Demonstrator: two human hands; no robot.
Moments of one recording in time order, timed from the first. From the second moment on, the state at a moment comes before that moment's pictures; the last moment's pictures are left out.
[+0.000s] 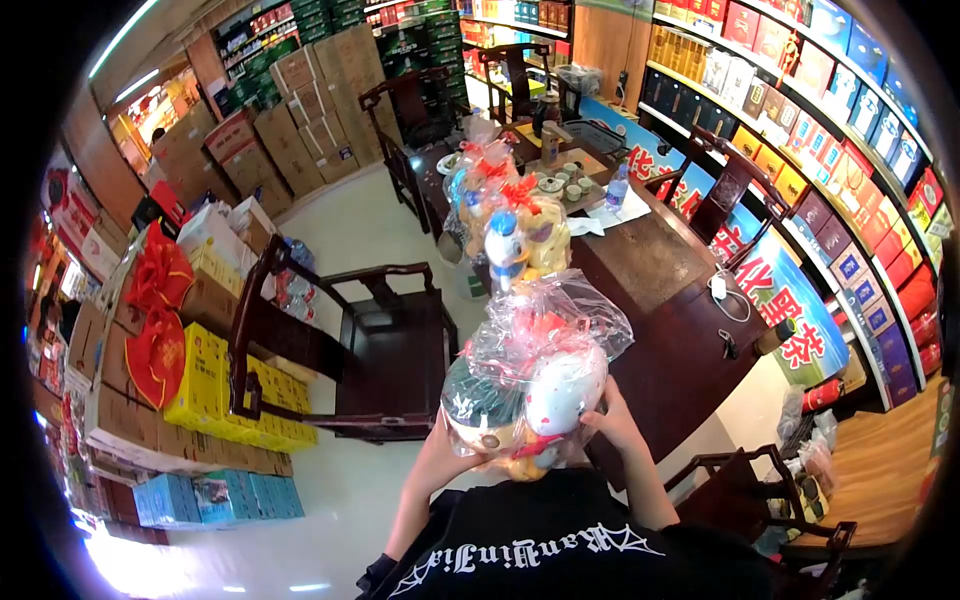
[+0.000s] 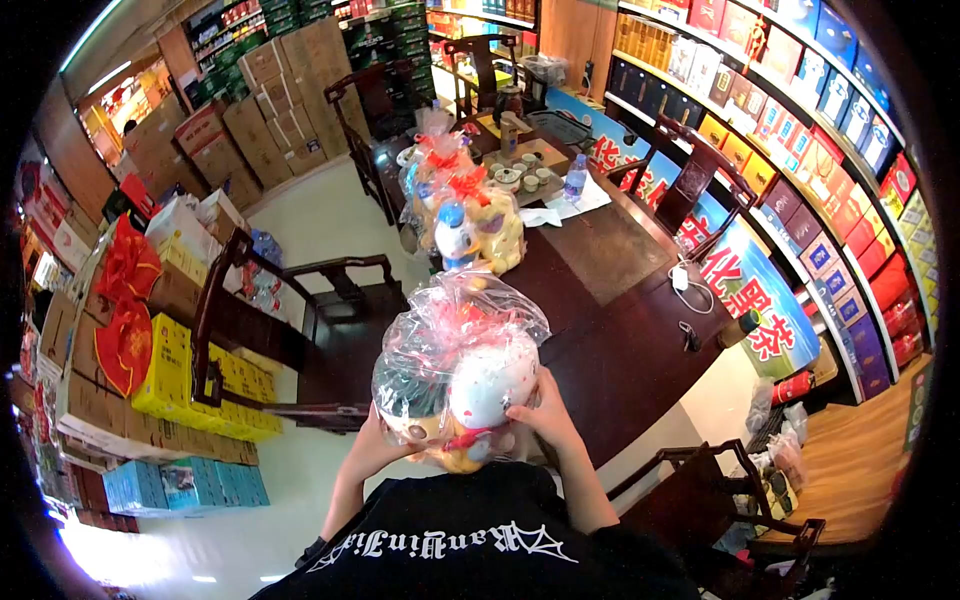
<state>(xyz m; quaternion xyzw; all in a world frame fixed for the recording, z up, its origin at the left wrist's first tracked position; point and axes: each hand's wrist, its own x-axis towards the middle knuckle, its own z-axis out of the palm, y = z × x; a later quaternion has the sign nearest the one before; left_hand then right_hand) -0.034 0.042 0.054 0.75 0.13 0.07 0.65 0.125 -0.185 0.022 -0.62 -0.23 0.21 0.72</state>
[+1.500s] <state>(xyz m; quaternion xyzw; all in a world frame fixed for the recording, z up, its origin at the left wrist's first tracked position) 0.298 0.182 -0.193 0.83 0.12 -0.19 0.51 0.375 -0.074 -0.141 -0.83 0.08 0.26 0.49</state>
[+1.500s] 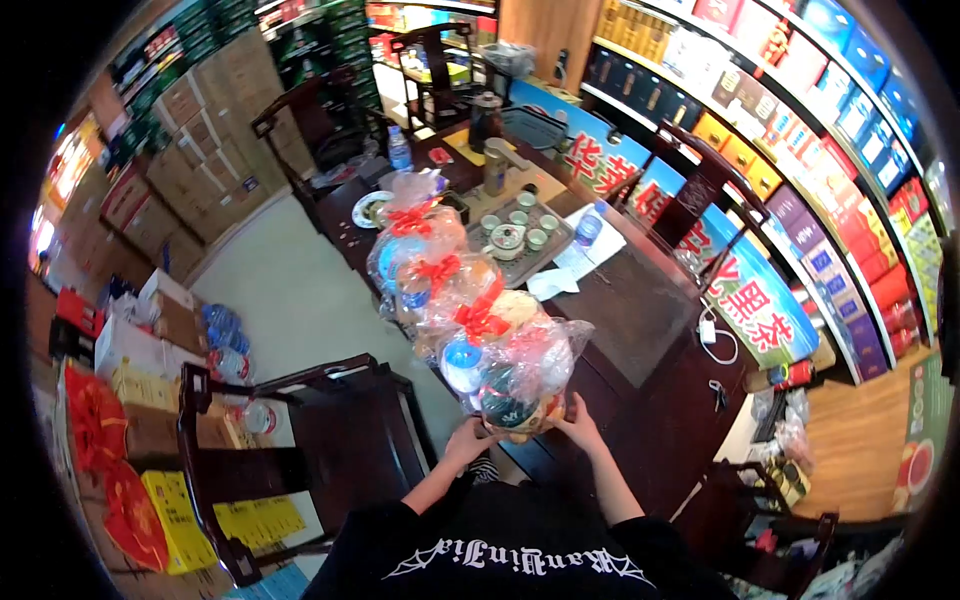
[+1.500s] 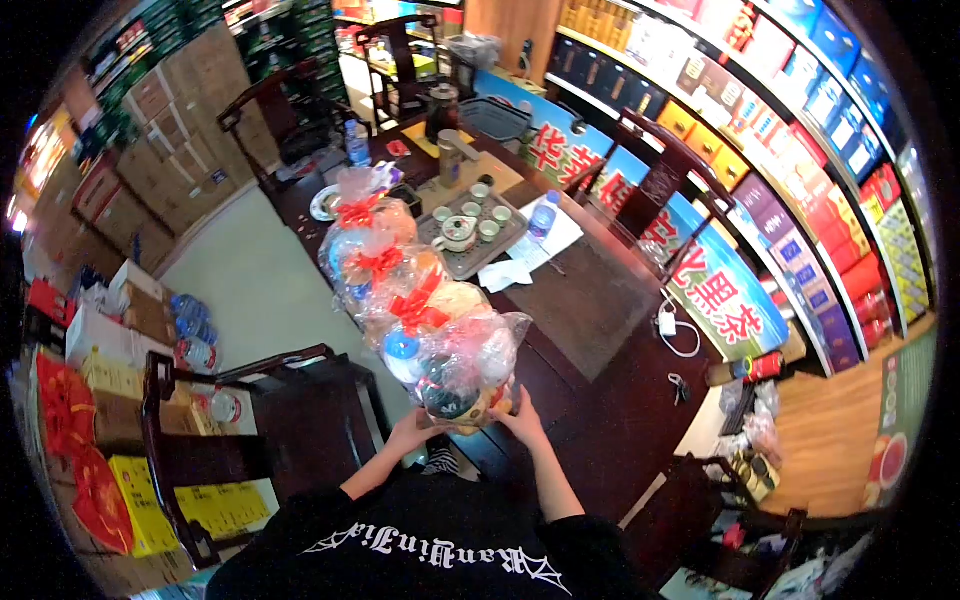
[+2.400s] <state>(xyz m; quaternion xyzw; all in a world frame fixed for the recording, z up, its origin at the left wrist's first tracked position) 0.331 0.149 -0.179 0.74 -0.24 -0.58 0.25 0.264 -0.131 -0.158 -0.76 0.19 0.24 0.57</state>
